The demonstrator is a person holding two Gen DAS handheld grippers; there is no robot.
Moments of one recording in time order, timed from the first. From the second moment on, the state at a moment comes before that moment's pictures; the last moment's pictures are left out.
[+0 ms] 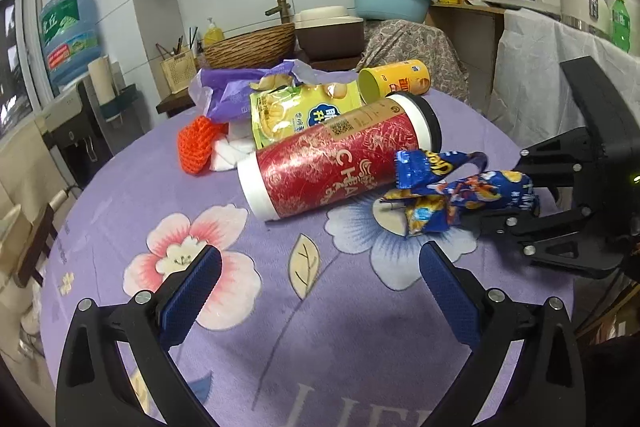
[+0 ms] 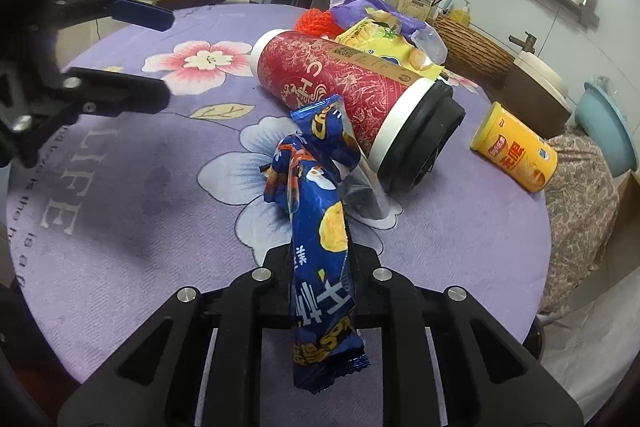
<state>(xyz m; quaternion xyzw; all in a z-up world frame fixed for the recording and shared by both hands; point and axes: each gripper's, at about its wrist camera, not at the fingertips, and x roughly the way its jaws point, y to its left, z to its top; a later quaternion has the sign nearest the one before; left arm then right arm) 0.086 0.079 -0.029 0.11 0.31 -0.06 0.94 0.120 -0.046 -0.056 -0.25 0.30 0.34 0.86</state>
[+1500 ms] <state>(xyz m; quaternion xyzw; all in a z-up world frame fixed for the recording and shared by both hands) 0.213 -0.027 -0.064 0.50 0.37 -0.20 0.76 0.110 -0.141 -0.059 -0.08 0.32 0.28 0.90</state>
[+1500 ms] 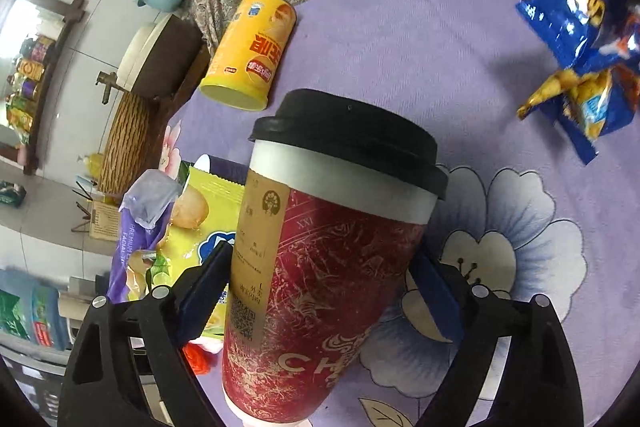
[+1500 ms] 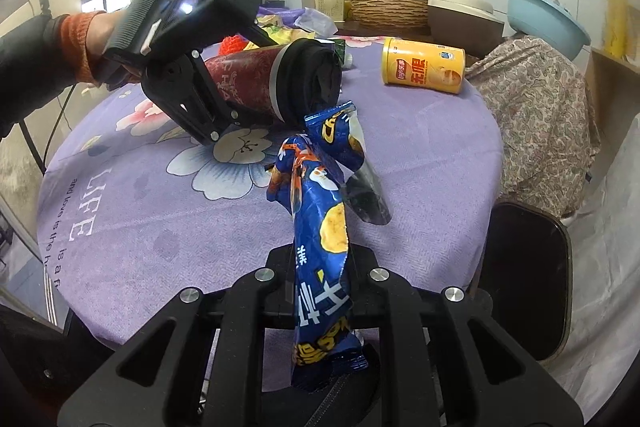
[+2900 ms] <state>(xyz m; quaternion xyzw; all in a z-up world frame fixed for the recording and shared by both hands) 0.199 -0.187 0.030 0.13 0.24 -0.31 0.91 0.240 -0.343 -0.158 0.10 0.44 0.07 0.89</state>
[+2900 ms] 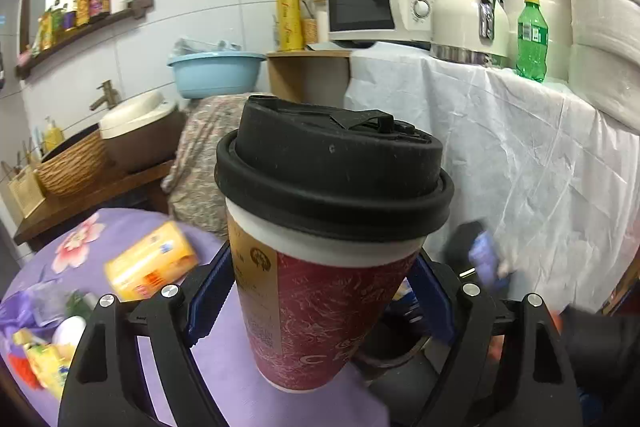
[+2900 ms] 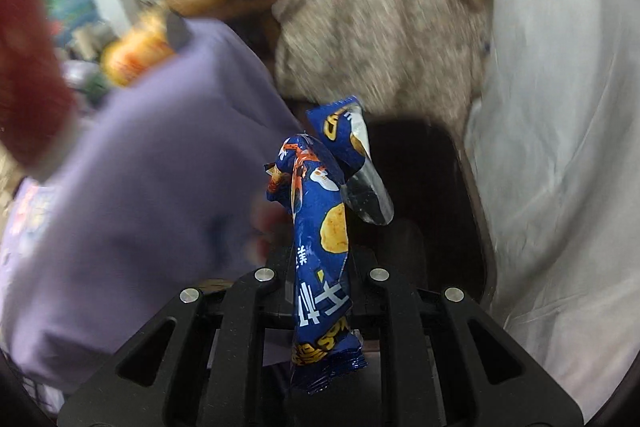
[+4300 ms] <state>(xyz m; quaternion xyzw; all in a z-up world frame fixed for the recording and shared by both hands) 0.290 -0.348 -0.189 0.15 0.54 -0.22 0.80 0.093 -0.395 -0.150 0.11 0.37 -0.07 0.92</state>
